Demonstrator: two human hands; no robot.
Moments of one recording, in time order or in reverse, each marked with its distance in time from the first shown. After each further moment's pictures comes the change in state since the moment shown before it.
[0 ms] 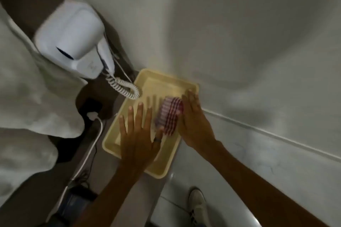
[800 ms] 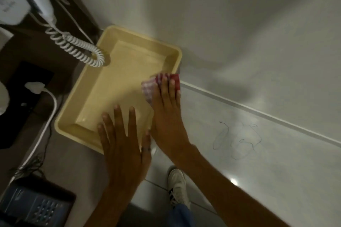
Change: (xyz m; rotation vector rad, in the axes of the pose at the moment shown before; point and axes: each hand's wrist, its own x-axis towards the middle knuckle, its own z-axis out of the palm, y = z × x) left_hand -0.080 0.059 0.077 -0.024 0.085 -0.095; right_hand -0.030 0.041 0.082 0.108 0.231 -0.162
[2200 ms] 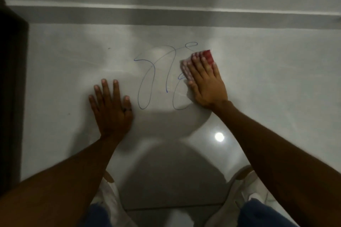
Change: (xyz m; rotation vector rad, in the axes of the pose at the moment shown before) left_hand -0.141 0.184 0.504 -0.116 -0.143 0.231; right_hand -0.283 0.593 0.038 -0.558 -0.060 0.419
